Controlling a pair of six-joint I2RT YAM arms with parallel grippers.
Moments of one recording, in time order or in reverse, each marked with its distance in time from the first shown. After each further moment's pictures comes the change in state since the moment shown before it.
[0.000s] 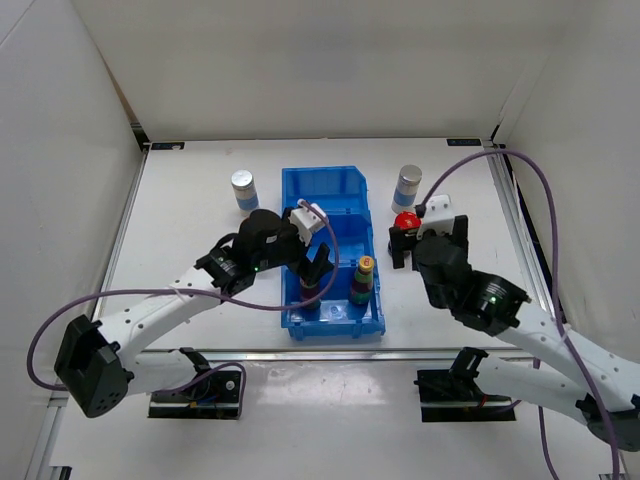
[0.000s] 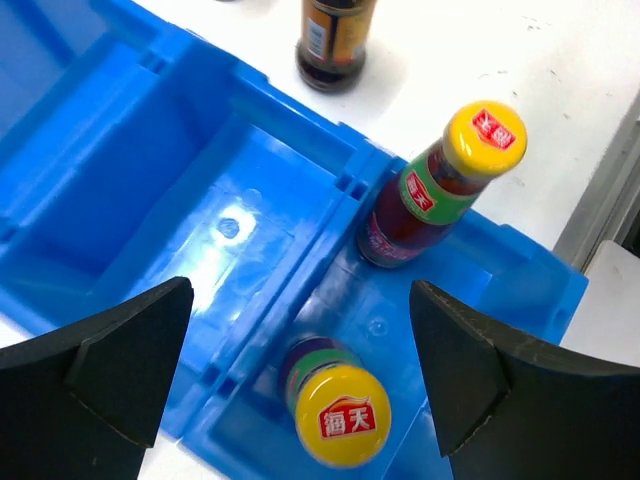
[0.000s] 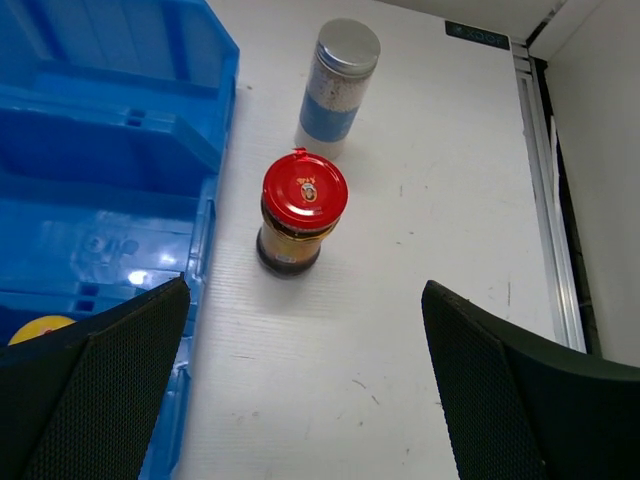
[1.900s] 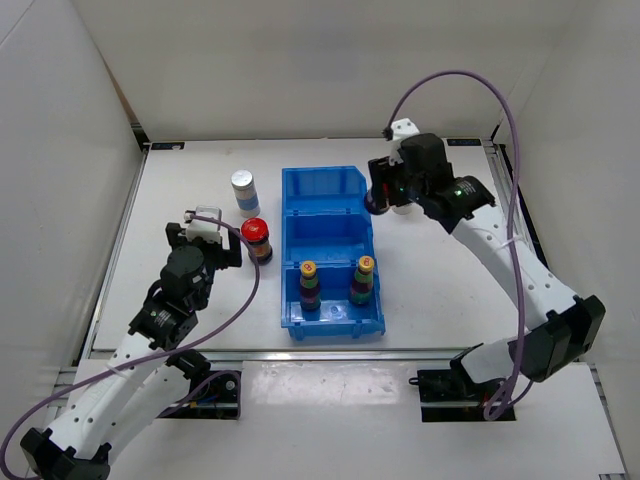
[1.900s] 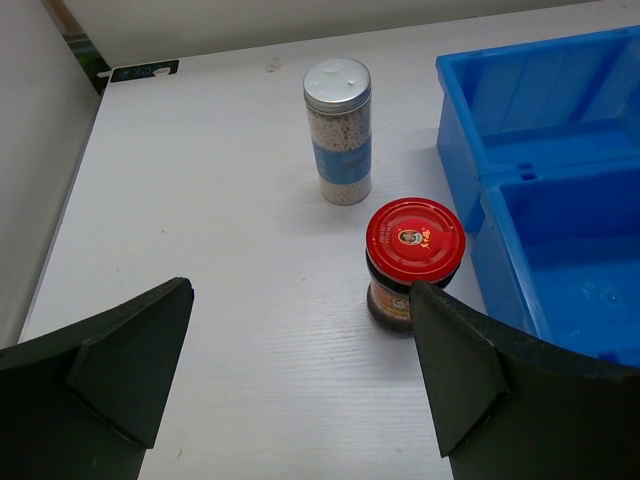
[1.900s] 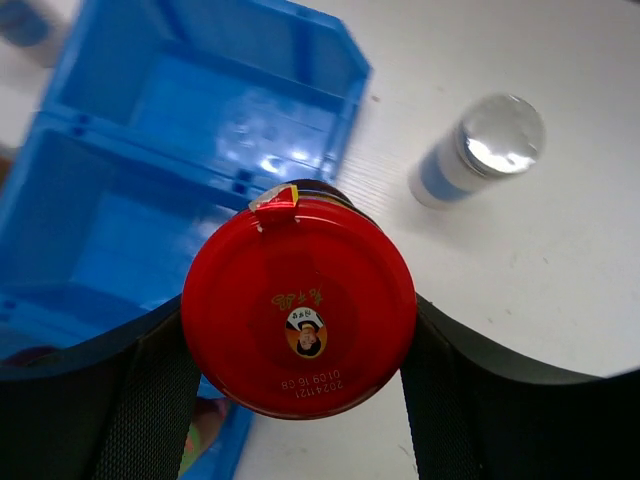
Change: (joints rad) left arm 0.225 -0.577 -0.242 -0.083 -0.727 -0.003; right arm -0.451 0.597 0.565 -0.154 -0.704 -0.098
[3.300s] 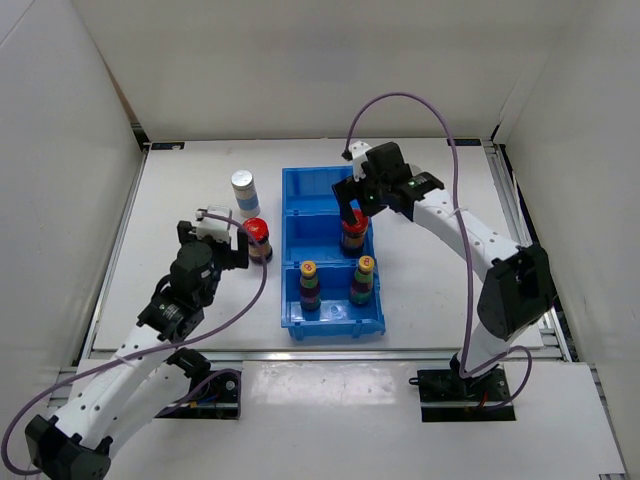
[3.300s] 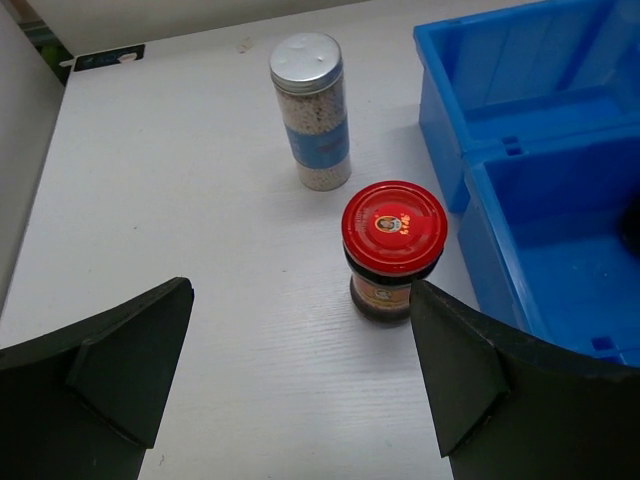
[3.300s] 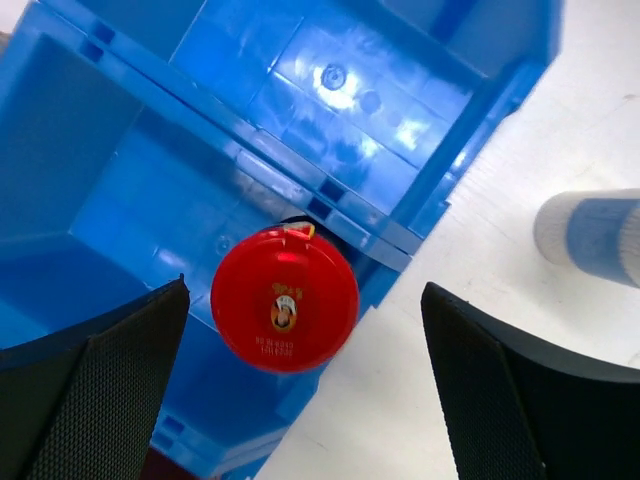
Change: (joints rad) left arm 0.000 0.054 -0.021 0.033 0.040 -0.002; right arm 0.034 0.285 -0.018 0.136 -0.257 -0.129
